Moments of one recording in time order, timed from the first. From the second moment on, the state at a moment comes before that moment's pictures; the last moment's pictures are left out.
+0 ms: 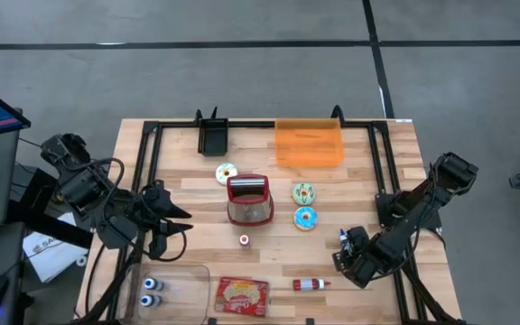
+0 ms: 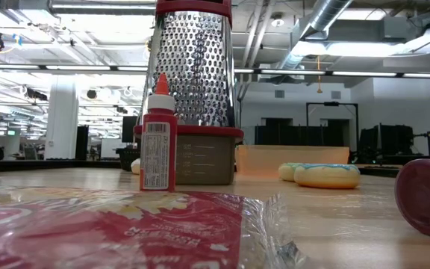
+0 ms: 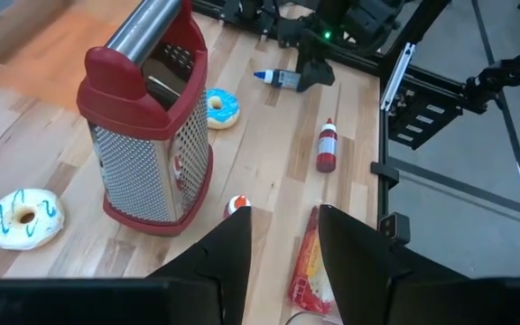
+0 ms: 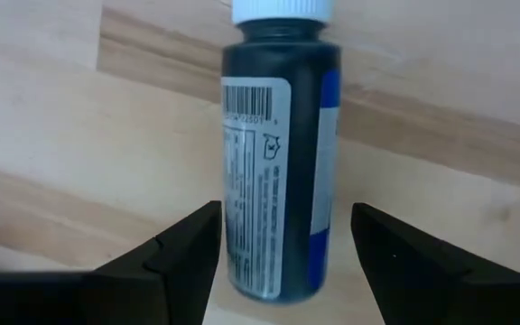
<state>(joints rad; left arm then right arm) -0.78 1.19 1.51 -1.13 -0.66 -0.87 0.86 1.53 0.74 -0.74 0.10 2.17</state>
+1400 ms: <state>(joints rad) -0.56 1.48 1.51 -0.36 -0.21 -0.21 0.67 1.38 1.13 0.07 -0.20 1.27</state>
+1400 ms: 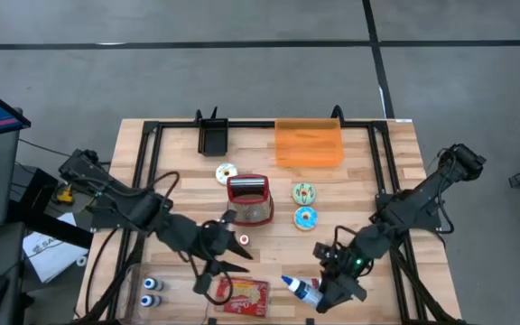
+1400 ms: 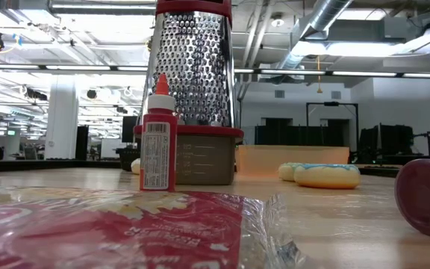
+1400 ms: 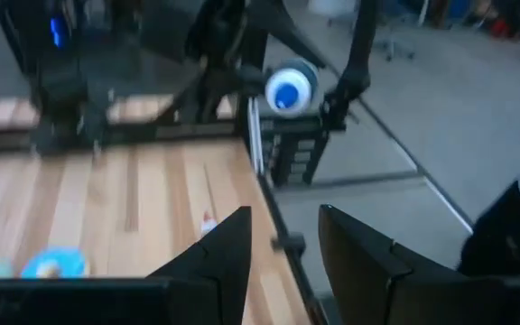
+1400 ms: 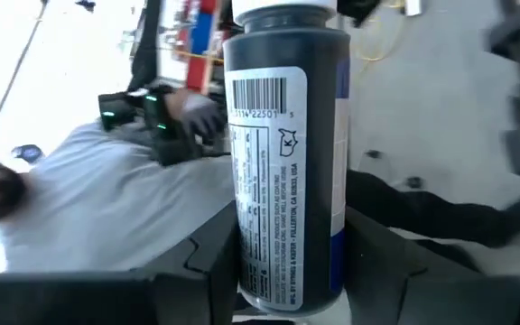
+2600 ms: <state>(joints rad) -0.55 1.54 1.51 -0.14 -0.17 -0.14 0.44 1.57 1.32 0.17 -0.53 1.17</state>
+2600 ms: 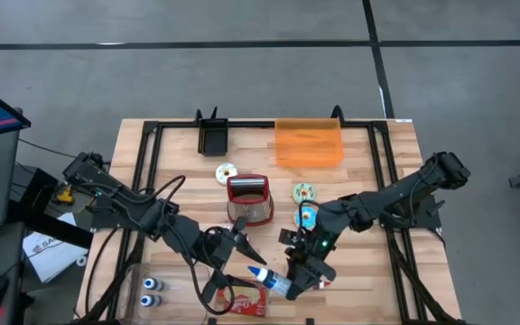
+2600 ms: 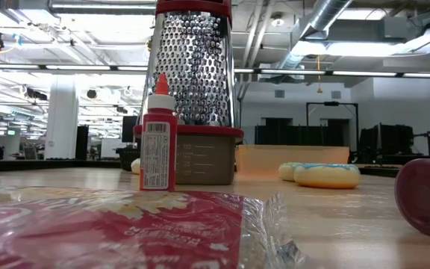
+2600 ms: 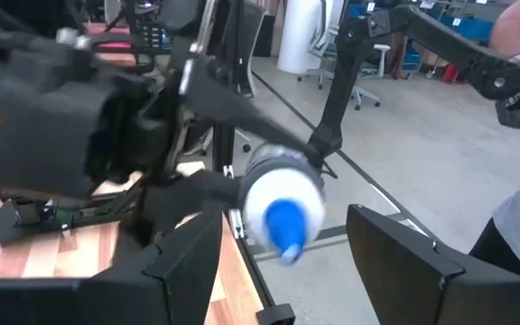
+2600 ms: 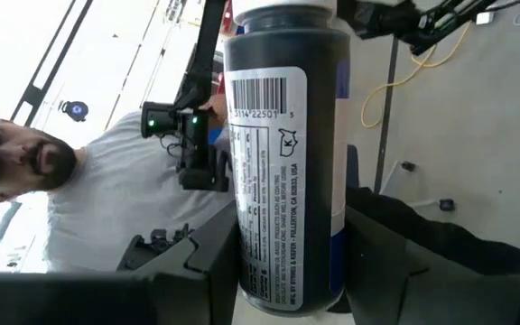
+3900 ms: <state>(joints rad) -0.55 1.53 1.51 -0.15 -0.16 -0.15 0.41 1.58 1.32 0.24 -0.54 1.16</state>
